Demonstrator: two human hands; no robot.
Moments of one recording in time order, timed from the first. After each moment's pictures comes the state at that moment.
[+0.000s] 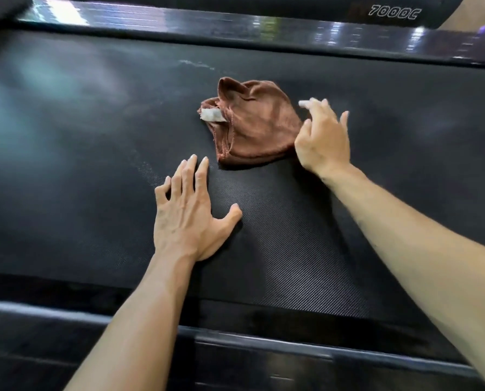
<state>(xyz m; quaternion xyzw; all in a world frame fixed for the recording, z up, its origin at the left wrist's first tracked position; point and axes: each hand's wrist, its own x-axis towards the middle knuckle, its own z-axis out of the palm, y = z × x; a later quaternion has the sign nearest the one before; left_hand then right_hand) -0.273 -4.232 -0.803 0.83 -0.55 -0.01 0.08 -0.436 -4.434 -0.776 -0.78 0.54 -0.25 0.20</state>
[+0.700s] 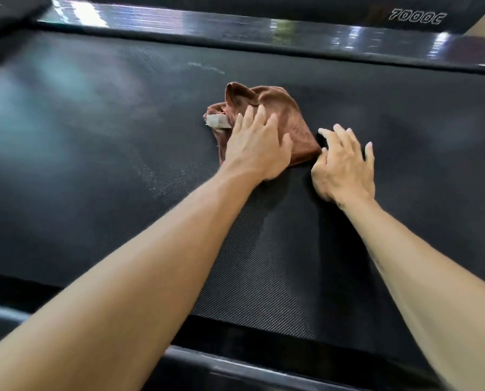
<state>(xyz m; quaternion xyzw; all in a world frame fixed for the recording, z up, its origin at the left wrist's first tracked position) -0.303 -4.377 -0.761 0.79 -0.60 -0.10 0.13 -0.464 -4.433 -0.807 -0.79 0.58 -0.15 0.10</state>
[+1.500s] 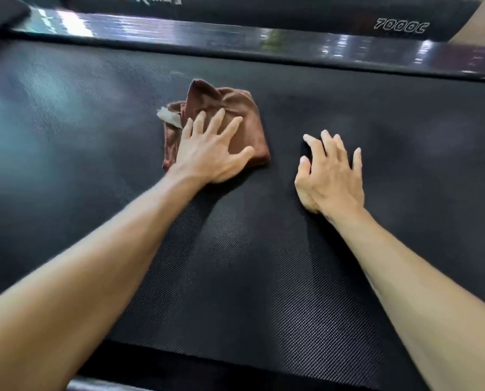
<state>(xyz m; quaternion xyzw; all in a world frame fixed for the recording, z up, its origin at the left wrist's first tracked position) -0.235 -4.393 -0.794 0.80 -0.60 -0.05 0.02 -0.461 -4.439 -0.811 -0.80 0.58 -0.12 0.09</state>
